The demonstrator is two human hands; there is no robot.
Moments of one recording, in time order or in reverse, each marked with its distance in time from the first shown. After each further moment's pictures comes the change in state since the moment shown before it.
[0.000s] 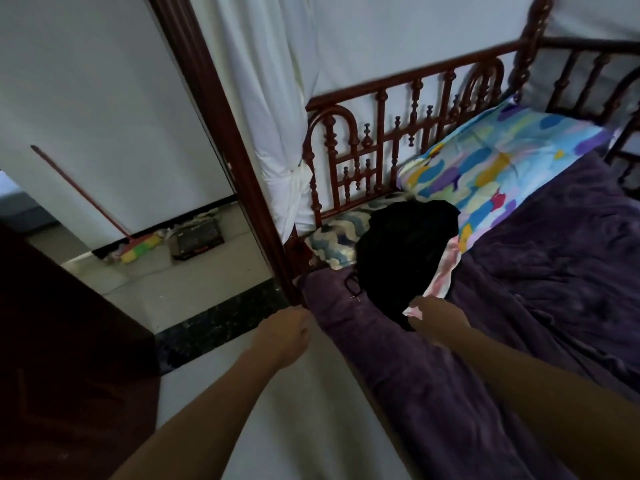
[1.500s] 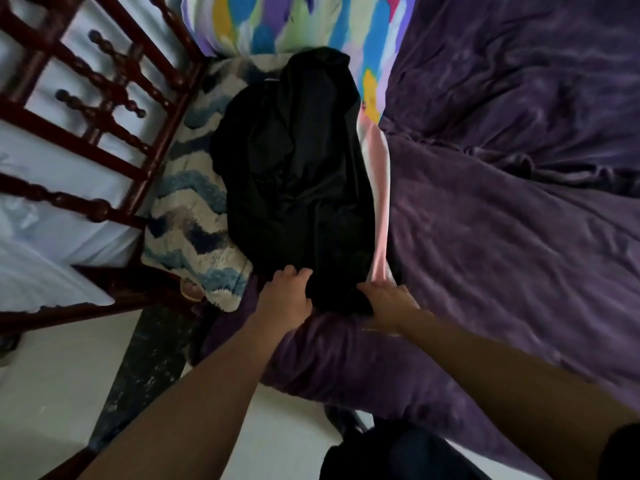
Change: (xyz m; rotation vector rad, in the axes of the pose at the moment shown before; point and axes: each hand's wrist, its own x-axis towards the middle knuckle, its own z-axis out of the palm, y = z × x) left_hand 0.434 0.044 0.191 0.259 -0.577 0.501; right_hand 0.225 0.074 0.175 0.321 -0.435 0.452
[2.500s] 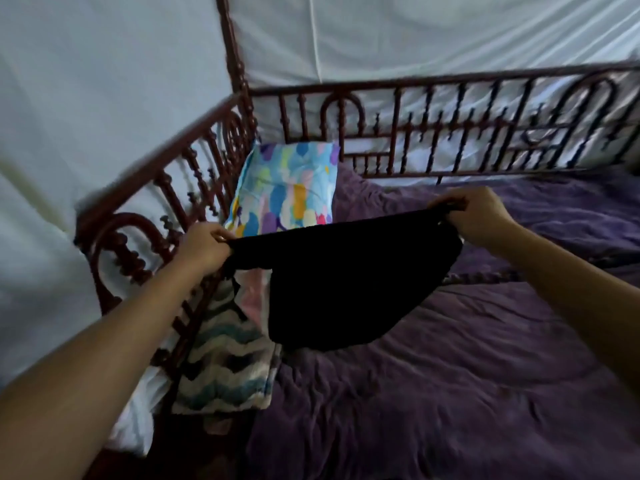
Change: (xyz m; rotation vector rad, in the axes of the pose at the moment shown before) left_hand -0.213 -0.046 -0.329 -0.471 0.755 0.238; right_hand -0.394 -0.078 -0.219 0.528 1.337 0.115
